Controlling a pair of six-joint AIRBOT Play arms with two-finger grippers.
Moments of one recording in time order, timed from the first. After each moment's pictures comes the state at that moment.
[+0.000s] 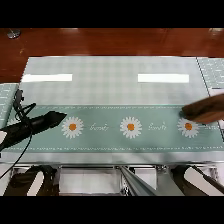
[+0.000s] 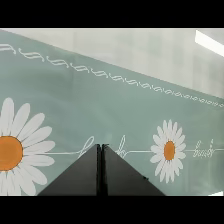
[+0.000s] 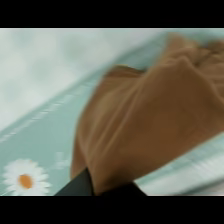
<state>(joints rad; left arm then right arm) 0.12 -0.52 0.37 0.72 -0.92 -1.37 -0.59 -1.11 1.56 -1.39 1.80 1.76</state>
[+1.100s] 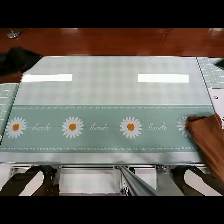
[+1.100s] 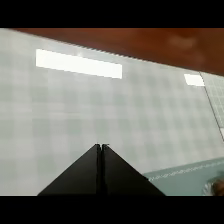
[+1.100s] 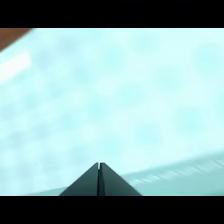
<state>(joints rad) 0.11 -0.93 1.18 0.77 -1.01 -1.32 -0.27 -1.14 1.45 -1.16 1.26 1.59</state>
